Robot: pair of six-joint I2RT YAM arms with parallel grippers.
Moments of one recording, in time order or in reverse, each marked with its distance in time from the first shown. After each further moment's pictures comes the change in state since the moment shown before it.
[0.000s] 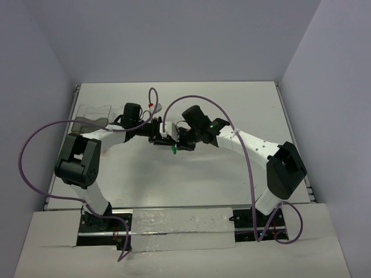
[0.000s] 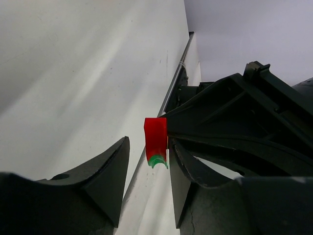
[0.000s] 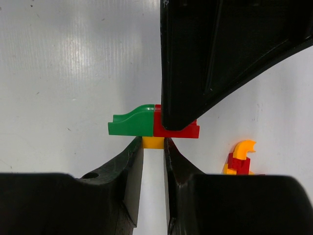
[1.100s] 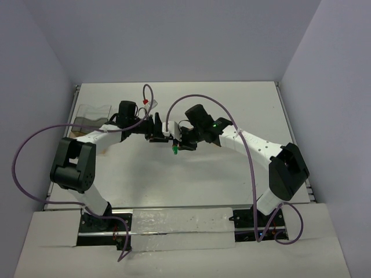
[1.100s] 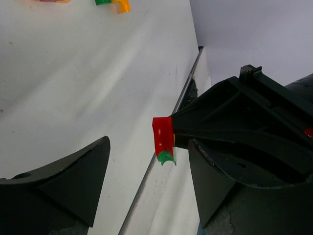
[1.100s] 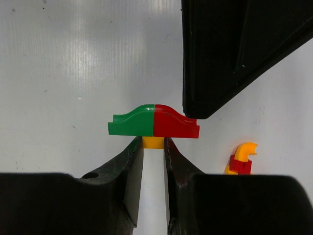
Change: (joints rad) left arm 0.031 -0.061 -0.001 -0.032 -0.064 0.037; right arm -0.024 -0.021 -0.013 -0.005 -0.058 -0.017
